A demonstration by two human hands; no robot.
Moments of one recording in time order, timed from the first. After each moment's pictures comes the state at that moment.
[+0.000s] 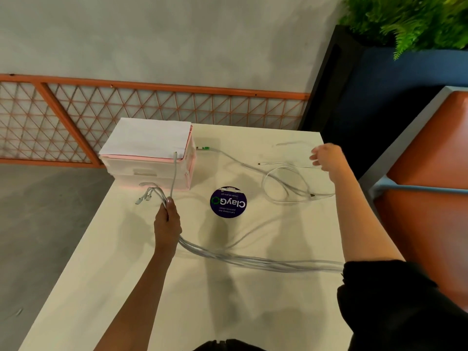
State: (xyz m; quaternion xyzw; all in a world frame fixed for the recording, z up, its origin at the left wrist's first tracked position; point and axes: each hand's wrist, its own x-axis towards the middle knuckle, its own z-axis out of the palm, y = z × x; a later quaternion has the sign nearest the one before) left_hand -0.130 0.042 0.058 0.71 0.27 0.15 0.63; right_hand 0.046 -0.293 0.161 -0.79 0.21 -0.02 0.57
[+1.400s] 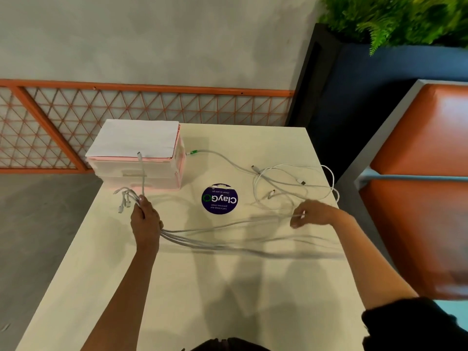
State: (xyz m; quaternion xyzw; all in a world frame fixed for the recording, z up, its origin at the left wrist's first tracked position) left_hand -0.133 0.062 0.062 0.64 0.28 0.22 0.68; right_hand -0.047 -0.336 0.089 -0.92 -0.11 0.33 0.16
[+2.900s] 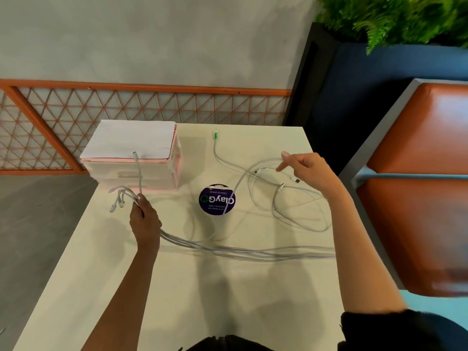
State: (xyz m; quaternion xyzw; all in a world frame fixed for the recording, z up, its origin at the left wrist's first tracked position) left_hand -0.124 0.058 0.065 0.65 0.31 0.24 0.65; right_hand -0.049 -0.278 0.192 -0.90 -0.09 0.03 0.43
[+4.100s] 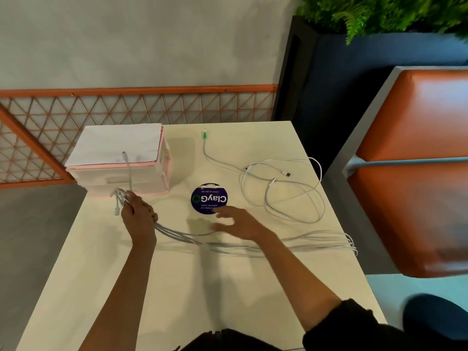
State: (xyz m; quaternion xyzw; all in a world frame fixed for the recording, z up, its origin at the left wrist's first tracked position) left_hand -0.114 0.042 0.090 0.55 0.28 0.24 0.75; right_hand -0.104 -0.185 0.064 -0.86 -0.13 0.23 0.43
